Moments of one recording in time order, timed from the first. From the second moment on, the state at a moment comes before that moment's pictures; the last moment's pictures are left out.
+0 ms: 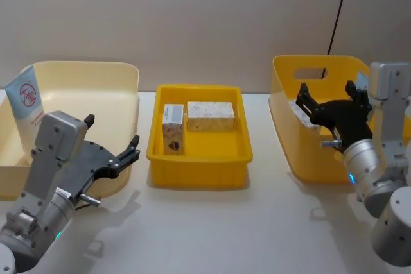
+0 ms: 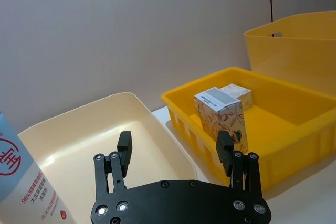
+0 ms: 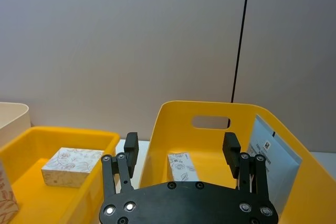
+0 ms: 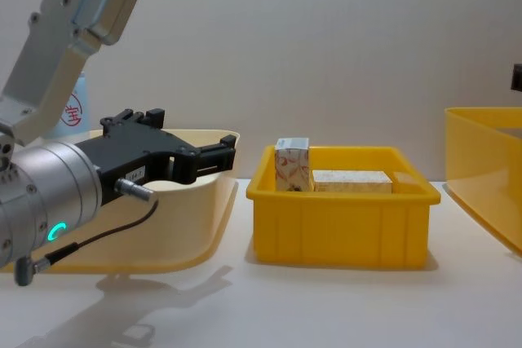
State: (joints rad) left arm -0.24 0.38 0.45 -1.63 -0.20 0.01 -0.01; right arm 0.18 0.13 -0.04 -1.66 0.07 0.18 -0.01
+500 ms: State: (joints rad) left arm -0.24 0.38 0.45 -1.63 -0.20 0.01 -0.01; right arm 0.10 0.22 -0.12 -1.71 0.17 0.11 0.03
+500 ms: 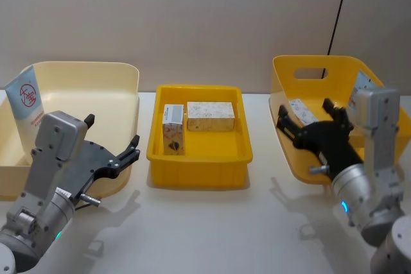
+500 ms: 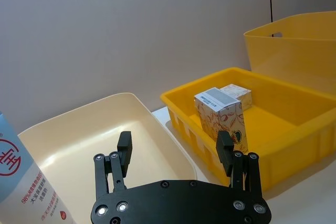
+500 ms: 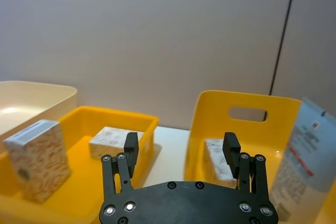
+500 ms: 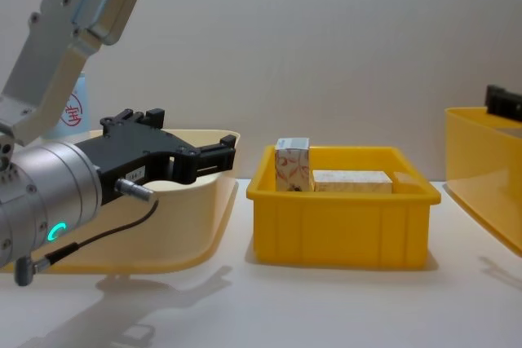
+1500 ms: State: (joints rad) left arm -0.24 0.38 0.45 -1.63 -0.20 0.01 -0.01; right arm -0.01 0.34 -0.23 -1.77 0.29 0.03 0.07
